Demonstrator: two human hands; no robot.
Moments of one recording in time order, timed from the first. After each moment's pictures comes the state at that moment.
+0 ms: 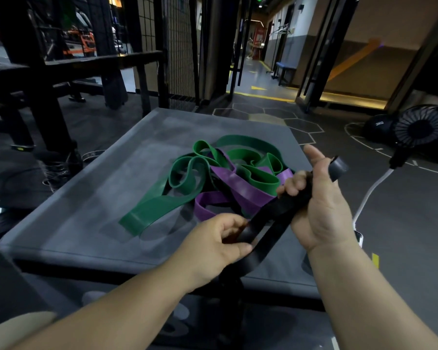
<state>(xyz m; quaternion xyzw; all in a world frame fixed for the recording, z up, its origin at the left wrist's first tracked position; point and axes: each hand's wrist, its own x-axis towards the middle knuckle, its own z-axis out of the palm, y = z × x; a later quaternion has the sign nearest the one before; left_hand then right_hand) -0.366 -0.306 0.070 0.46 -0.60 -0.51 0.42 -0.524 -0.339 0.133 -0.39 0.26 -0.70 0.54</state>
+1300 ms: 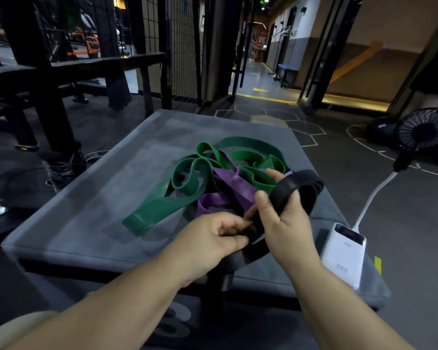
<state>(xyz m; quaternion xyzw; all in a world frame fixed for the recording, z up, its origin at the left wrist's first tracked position) -0.355 -0.301 0.088 0.50 -0.62 -0.46 0.39 -0.508 -0.334 0.086 -0.65 0.45 -0.53 0.30</state>
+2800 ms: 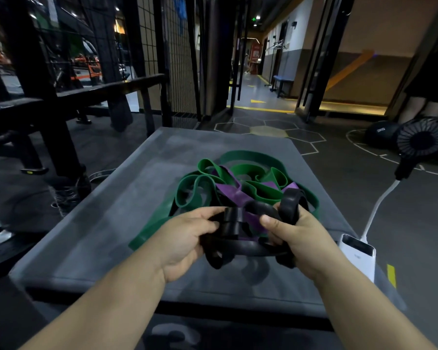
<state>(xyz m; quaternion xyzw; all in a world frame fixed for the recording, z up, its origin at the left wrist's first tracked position) -0.321 -0.330 0.108 0.42 -0.41 -0.66 0.46 -0.527 -0.345 0.104 -0.56 0.42 -0.49 0.52</state>
